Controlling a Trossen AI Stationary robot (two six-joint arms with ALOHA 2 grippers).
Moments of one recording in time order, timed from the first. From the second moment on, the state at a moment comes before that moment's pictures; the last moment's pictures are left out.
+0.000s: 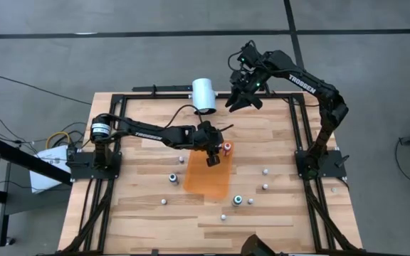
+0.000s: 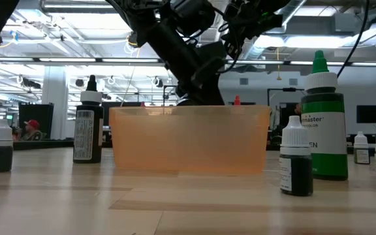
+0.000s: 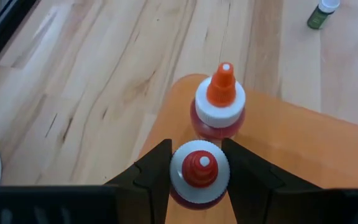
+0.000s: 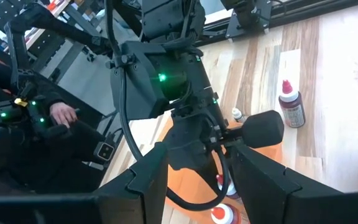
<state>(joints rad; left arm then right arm) 0.07 1.92 1.31 -0.14 -0.19 -0.05 -0.70 1.77 1.79 -1.22 -1.10 -0.63</state>
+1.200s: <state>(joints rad) 0.09 1.77 1.31 -0.20 -0.25 -0.06 -0.70 1.77 1.79 -1.22 -1.10 -0.63</state>
